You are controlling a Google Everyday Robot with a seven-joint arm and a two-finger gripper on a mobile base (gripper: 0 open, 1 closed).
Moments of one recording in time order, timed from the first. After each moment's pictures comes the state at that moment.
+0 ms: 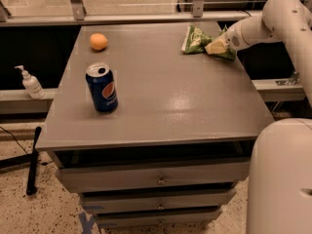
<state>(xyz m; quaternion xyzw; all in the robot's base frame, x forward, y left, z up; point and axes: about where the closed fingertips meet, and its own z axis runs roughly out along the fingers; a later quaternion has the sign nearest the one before) 0.824 -0.238 0.838 -0.38 0.82 0.08 0.42</state>
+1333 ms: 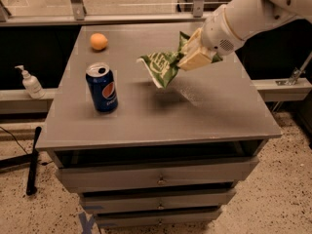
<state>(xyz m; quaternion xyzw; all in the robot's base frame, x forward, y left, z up) 0.604 -0.091 0.929 -0.64 0.68 0.09 0.35</state>
